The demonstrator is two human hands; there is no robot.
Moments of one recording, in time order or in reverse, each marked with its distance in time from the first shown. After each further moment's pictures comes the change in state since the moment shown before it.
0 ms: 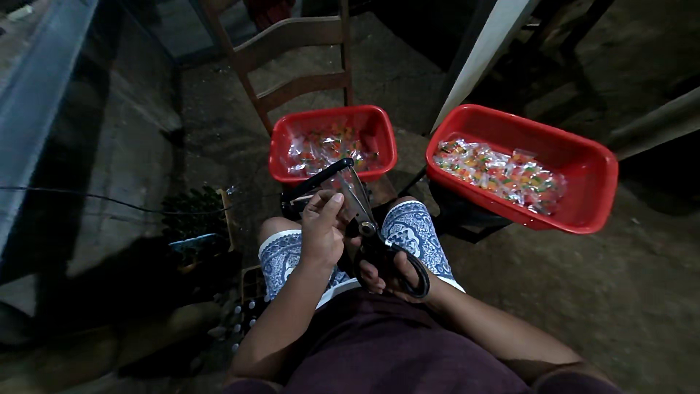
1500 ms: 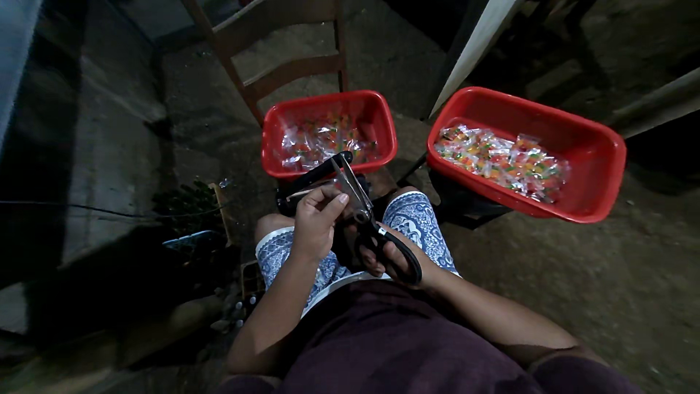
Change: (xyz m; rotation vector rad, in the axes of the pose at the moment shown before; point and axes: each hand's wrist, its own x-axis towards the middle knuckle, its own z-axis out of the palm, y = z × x) left_hand 0.028 0.002 -0.025 0.146 -0.195 -0.007; right_hand 0.020 -0.009 -0.014 -0.169 0.127 0.026
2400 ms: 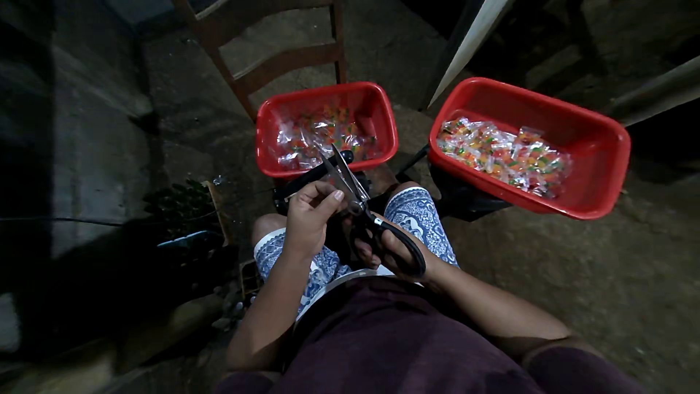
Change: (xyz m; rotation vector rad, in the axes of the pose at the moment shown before) left_hand 0.022 0.005 -0.017 0.069 -0.054 0.008; right_hand 0.025 -0.011 -0.002 0.049 0.020 0.068
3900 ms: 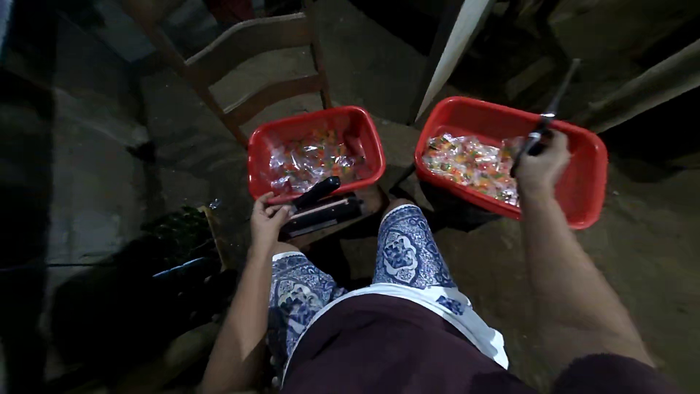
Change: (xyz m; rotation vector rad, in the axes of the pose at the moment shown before) left_hand 0.063 -0.039 -0.093 0.468 0.375 -0.191; right_hand -0.094 -0.140 -0.262 -1.206 1.487 -0.096
